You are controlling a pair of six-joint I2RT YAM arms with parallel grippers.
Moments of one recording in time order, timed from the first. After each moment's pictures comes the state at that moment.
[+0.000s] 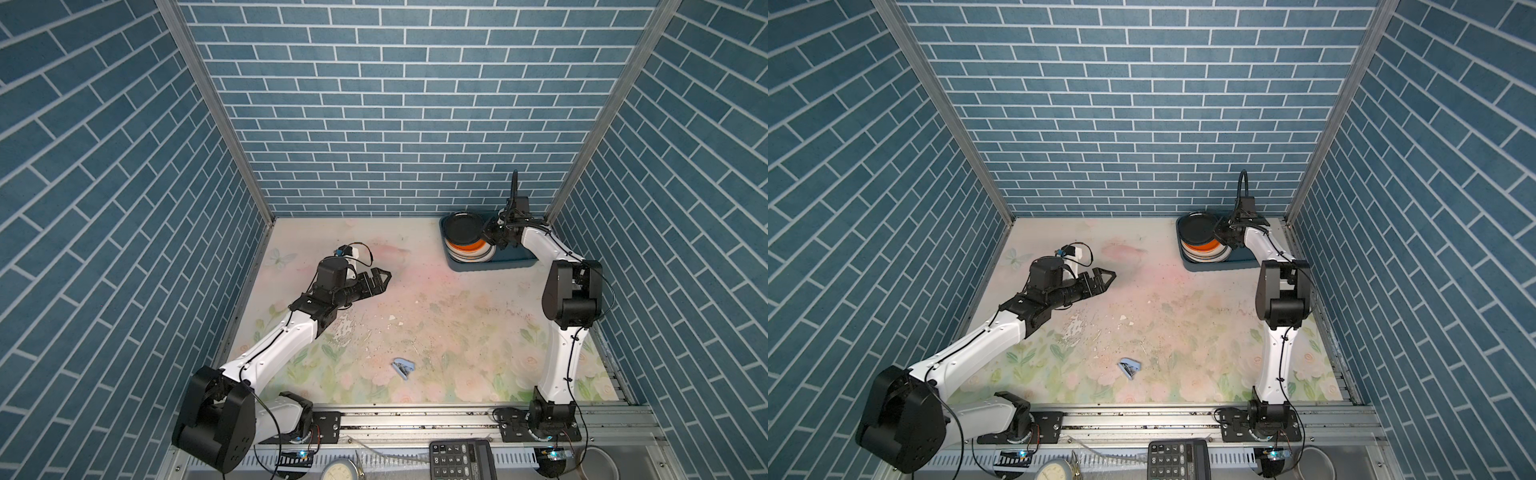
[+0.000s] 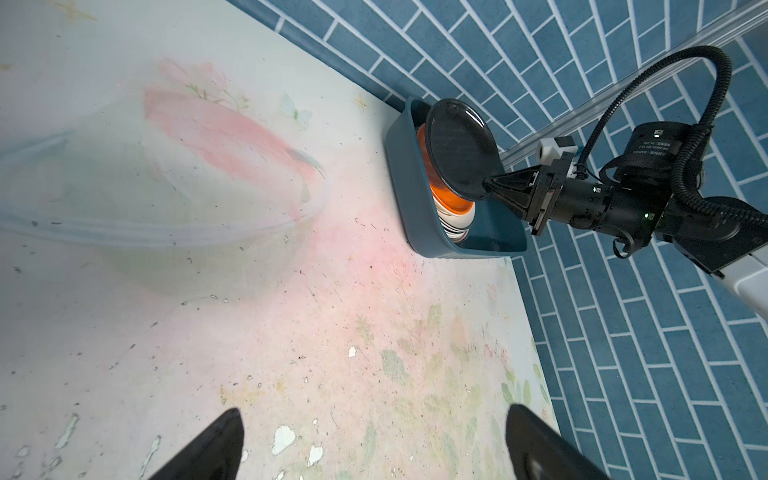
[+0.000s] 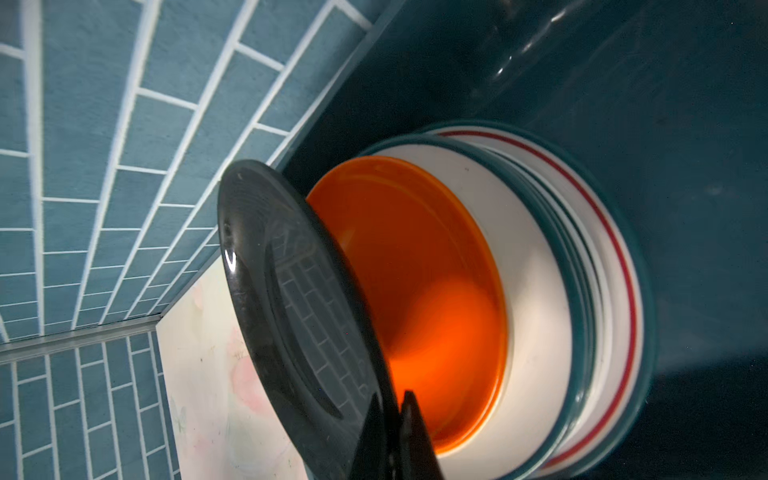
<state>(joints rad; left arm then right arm) -0.38 1.23 0.76 -0.05 0.31 -0.68 0.10 2.16 1.81 -0.54 -0.36 0.67</state>
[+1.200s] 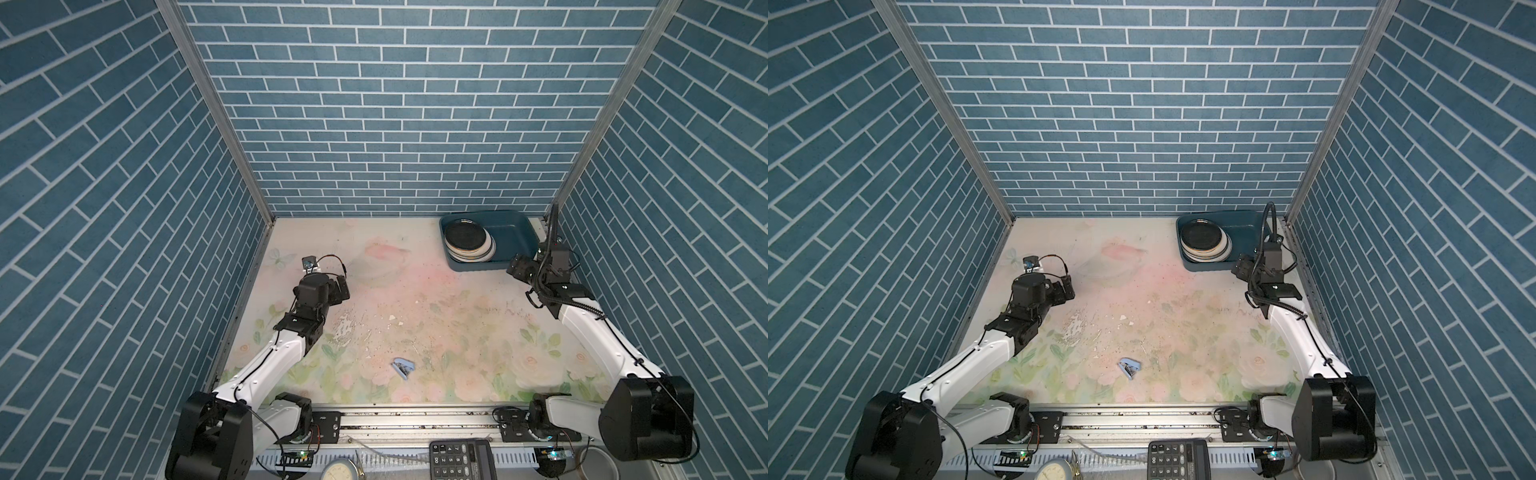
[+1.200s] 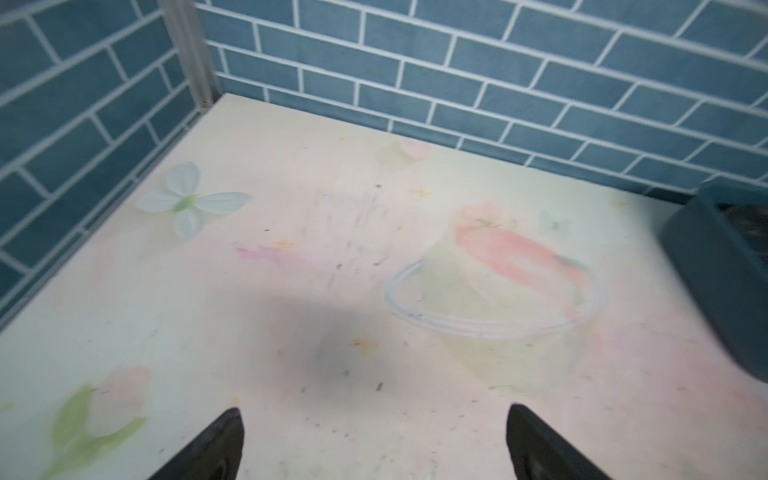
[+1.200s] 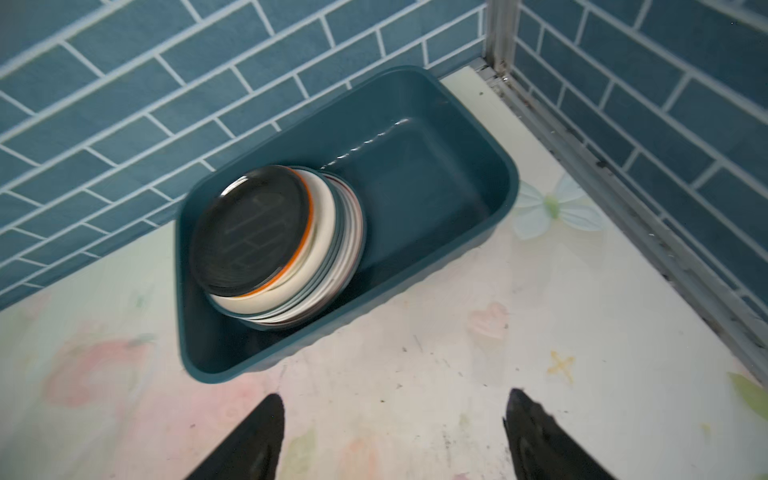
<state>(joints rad) -0.26 1.10 0.51 0.08 -0.32 -0.31 0.11 1.21 0.85 -0.24 0.18 0.40</state>
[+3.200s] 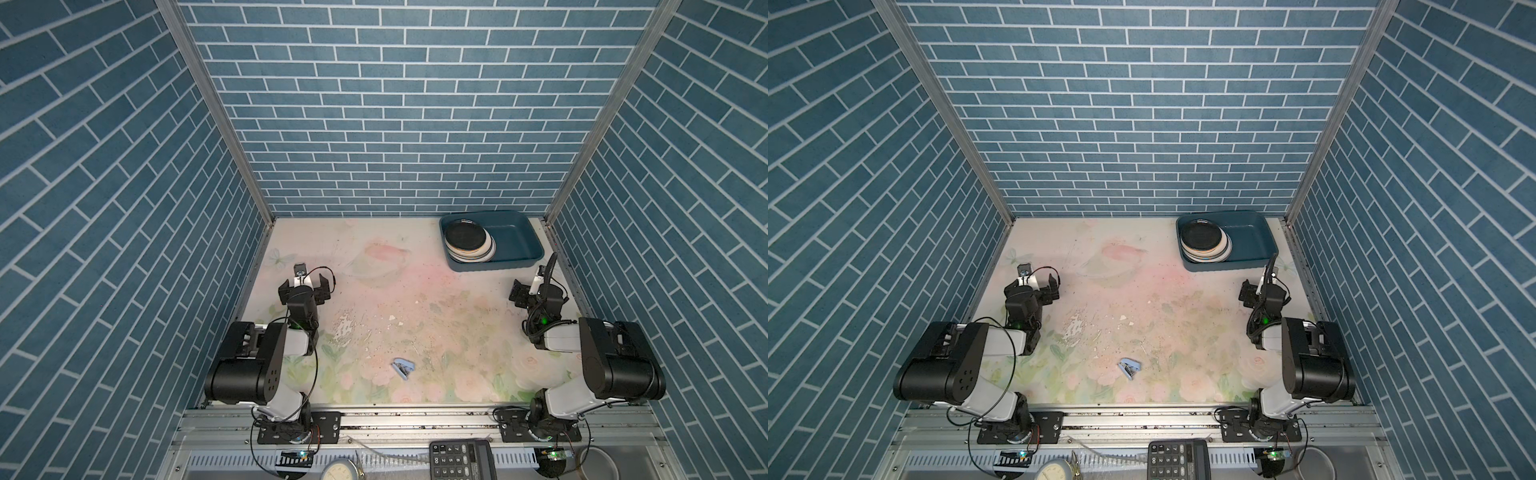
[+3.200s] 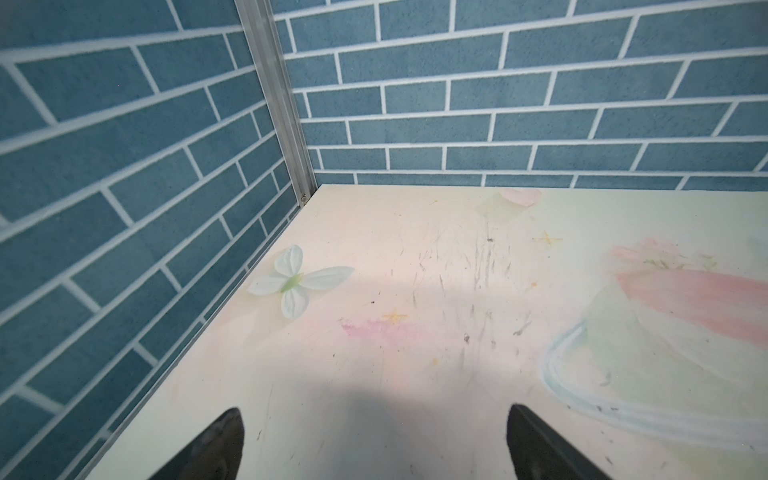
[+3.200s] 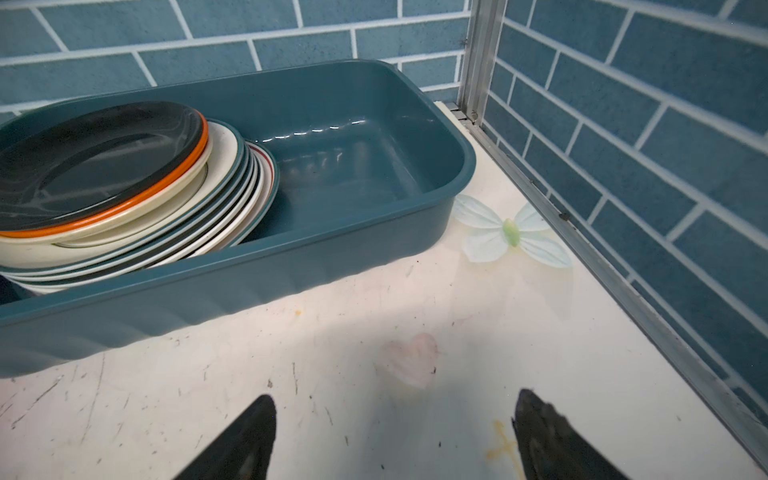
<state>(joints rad) -0.05 1.54 0.36 0.93 -0.31 0.01 -0.04 1.54 0.37 0.79 0.09 0.07</state>
